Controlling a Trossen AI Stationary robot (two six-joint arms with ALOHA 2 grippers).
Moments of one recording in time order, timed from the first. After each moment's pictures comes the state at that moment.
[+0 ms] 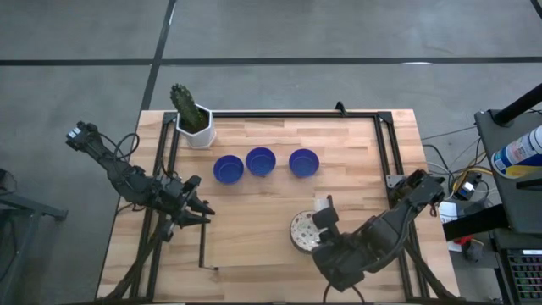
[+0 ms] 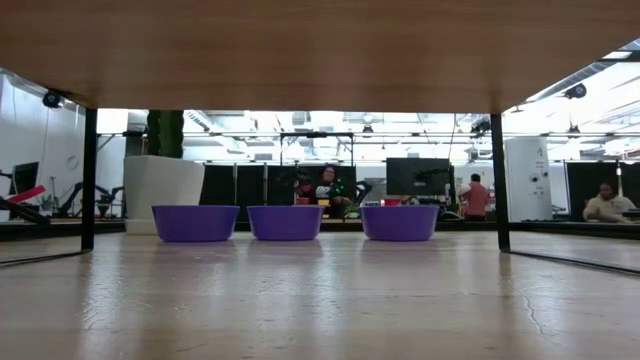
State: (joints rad) left arm -0.66 0.68 0.65 0.00 -0.36 -0.44; right arm 0.68 1.95 2.23 -1.57 0.31 0.23
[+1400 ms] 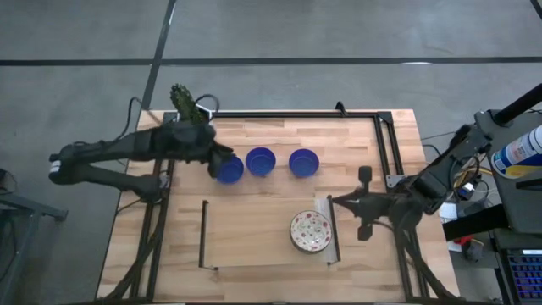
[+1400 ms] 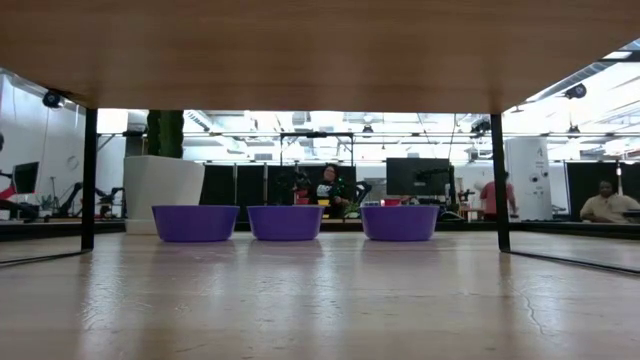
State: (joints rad) left arm 0.15 0.93 1.00 -0.55 -0.07 -0.51; right arm 0.71 1.08 1.08 -0.59 0.81 0.00
